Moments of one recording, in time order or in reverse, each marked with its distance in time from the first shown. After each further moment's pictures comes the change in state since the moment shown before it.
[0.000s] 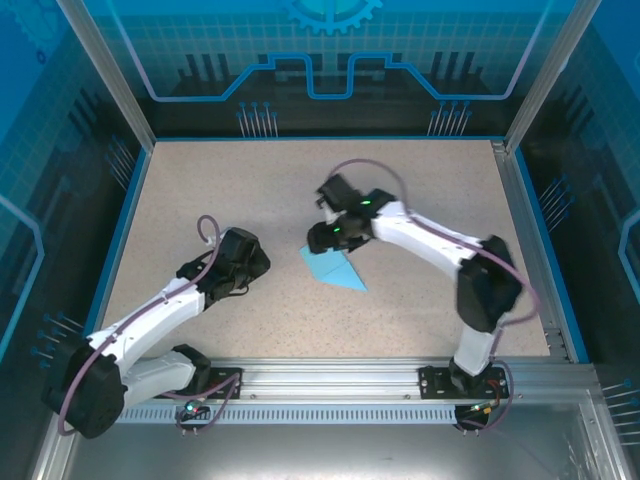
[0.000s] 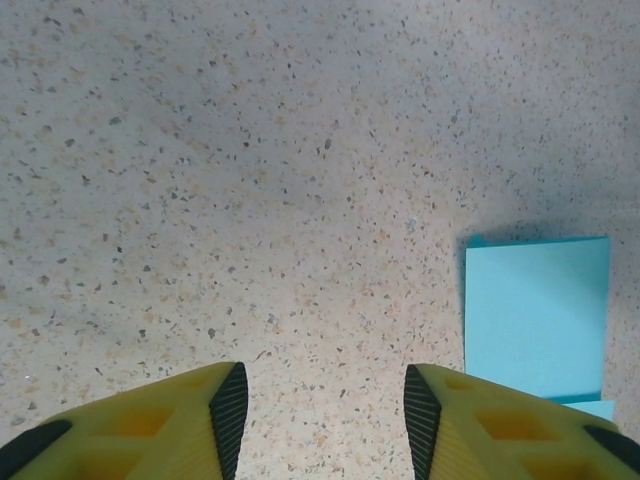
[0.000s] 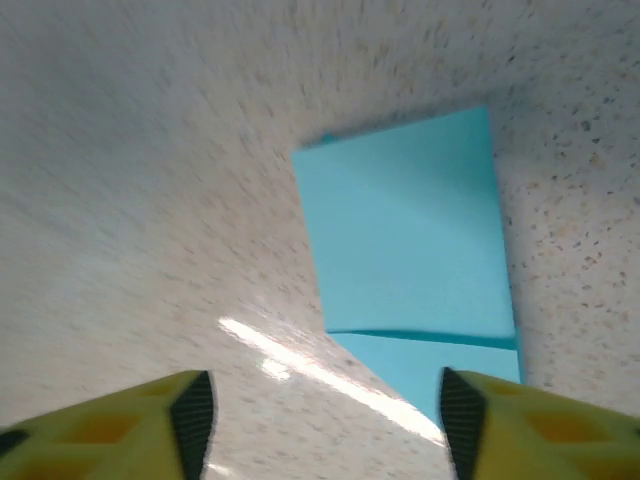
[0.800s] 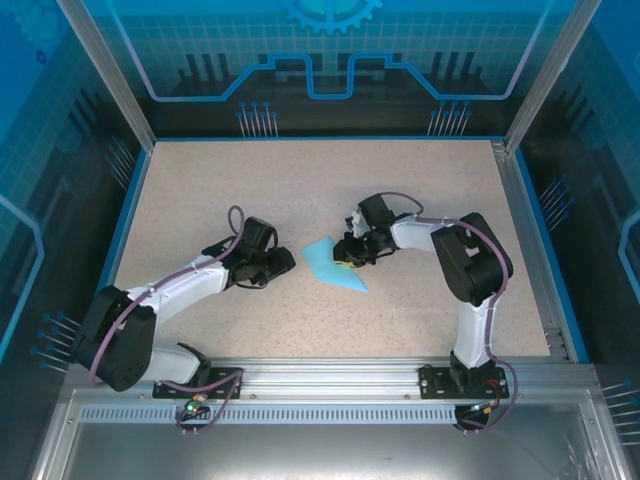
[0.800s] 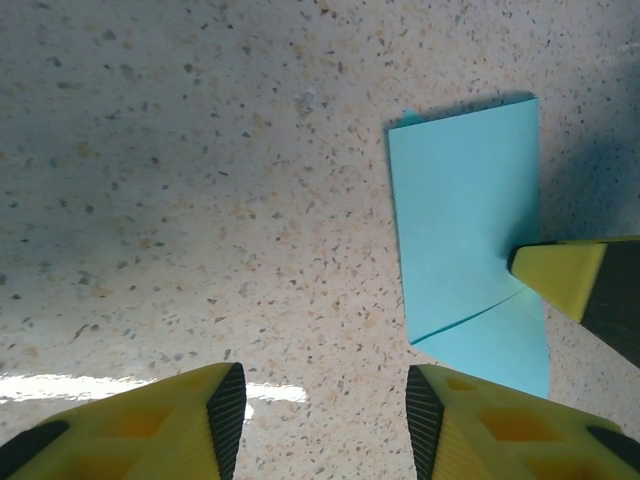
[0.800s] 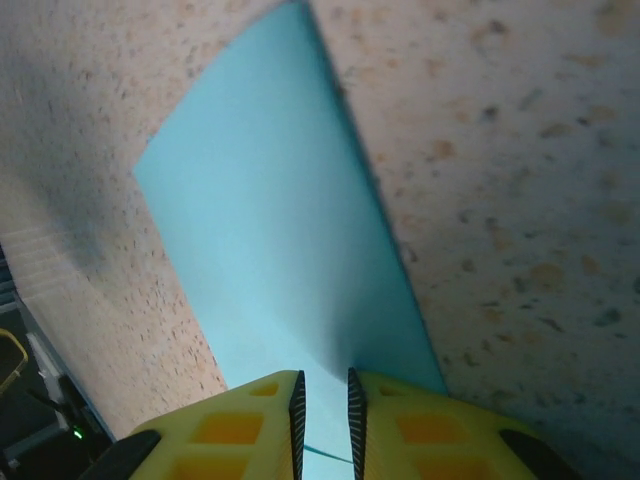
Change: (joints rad) left arm 0.001 0.266 0.087 0.118 0.304 0.063; right arm -0.219 0.220 -0.335 0.516 -0.465 0.159
